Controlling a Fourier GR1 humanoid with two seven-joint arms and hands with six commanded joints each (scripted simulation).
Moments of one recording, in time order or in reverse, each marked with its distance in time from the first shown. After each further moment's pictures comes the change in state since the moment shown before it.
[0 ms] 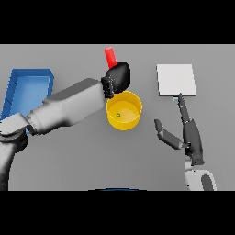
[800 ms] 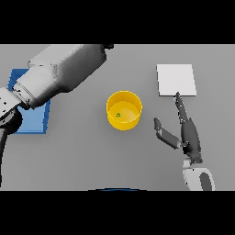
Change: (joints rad) left arm -0.341 0.066 0.005 0.202 0.073 0.082 -0.017; right arm -0.018 0.004 0.001 0.030 -0.007 0.005 -0.033
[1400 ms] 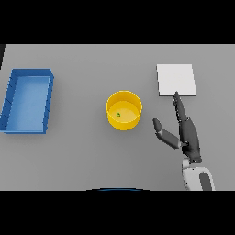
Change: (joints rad) left arm 0.048 0.243 0.634 0.390 0.744 0.132 0.157; right arm -0.007 0.013 -0.004 0.006 -0.055 0.027 -0.023
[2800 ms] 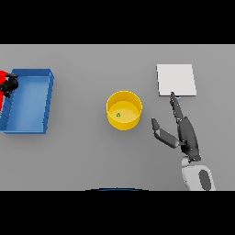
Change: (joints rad) left arm 0.989 0.275 0.077 -0.899 0.756 0.498 0.533; right arm -0.020 -0.023 0.012 0.030 0.012 0.022 -0.009
